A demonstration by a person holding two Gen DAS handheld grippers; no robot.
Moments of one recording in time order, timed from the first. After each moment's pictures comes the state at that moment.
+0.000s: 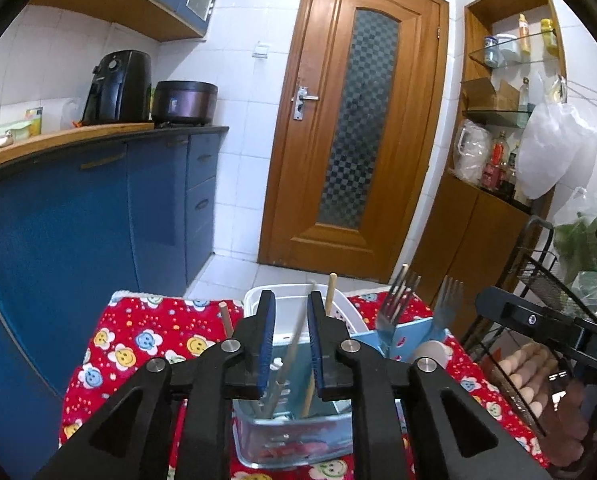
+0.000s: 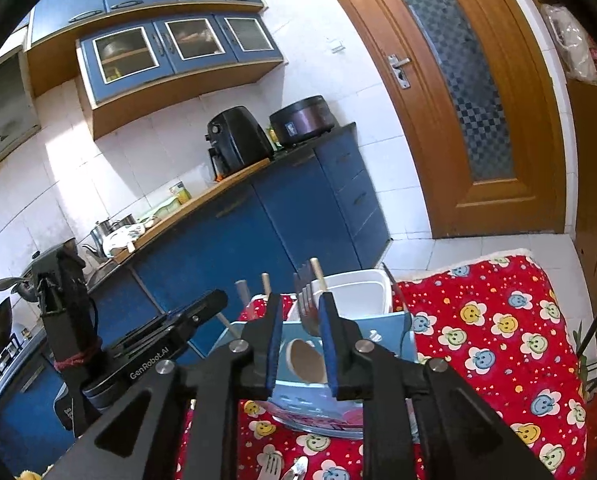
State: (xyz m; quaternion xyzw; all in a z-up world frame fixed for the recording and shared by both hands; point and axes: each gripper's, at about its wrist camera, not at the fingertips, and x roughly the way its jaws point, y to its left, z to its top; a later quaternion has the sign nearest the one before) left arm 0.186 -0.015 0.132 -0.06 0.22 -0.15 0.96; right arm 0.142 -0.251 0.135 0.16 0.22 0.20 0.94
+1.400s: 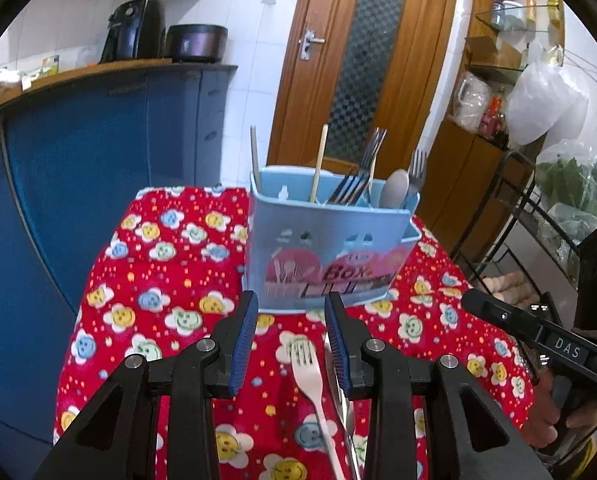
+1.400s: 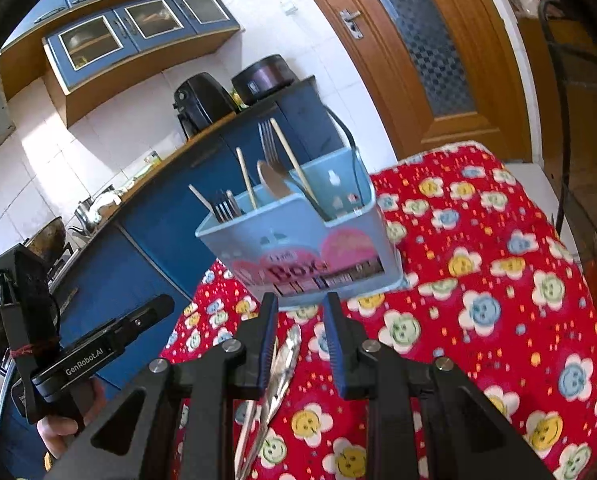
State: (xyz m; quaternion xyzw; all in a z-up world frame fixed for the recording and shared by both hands) left arm 0.080 0.008 0.086 -0.05 0.34 -0.14 0.93; right arm 0.050 -0.258 0.055 0.21 0.32 0.15 0.91
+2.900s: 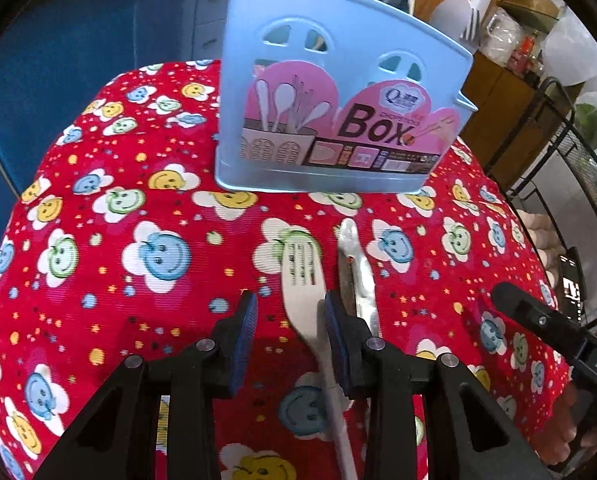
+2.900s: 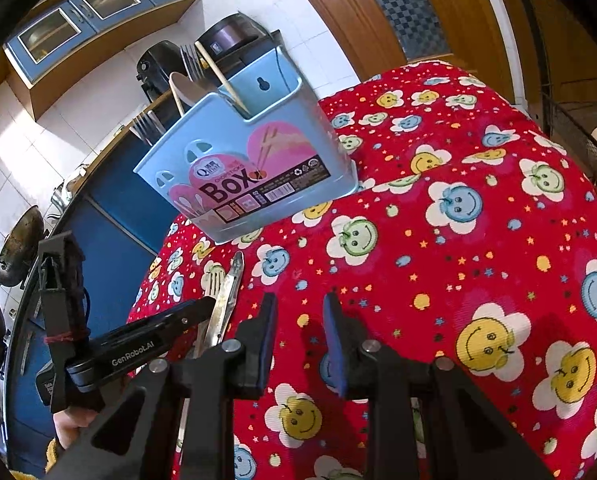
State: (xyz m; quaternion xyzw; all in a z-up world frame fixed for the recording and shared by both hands) left arm 0.110 -0.029 -0.017 -0.04 0.47 -0.14 0.87; right arm 0.046 -0.273 -0.012 0.24 0.40 0.14 0.88
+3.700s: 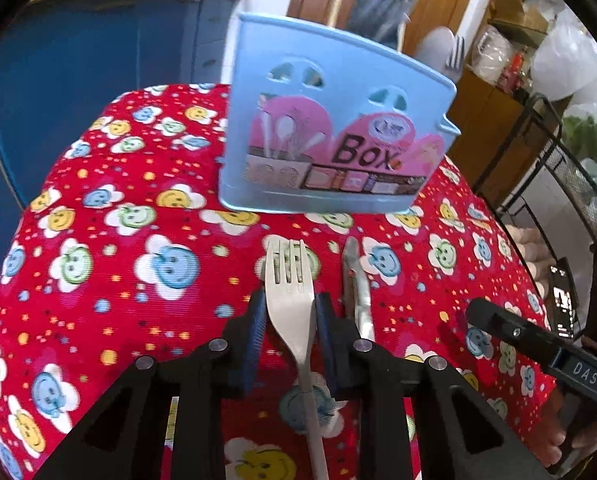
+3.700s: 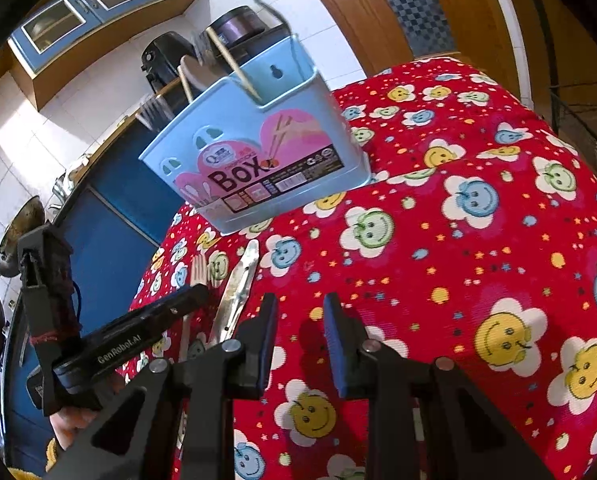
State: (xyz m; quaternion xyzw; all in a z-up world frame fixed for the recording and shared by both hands) left arm 0.098 -0.013 -0.003 -0.06 0.43 -0.14 0.89; right arm 0.048 -0.256 -0.011 0.22 0.41 0.15 0.87
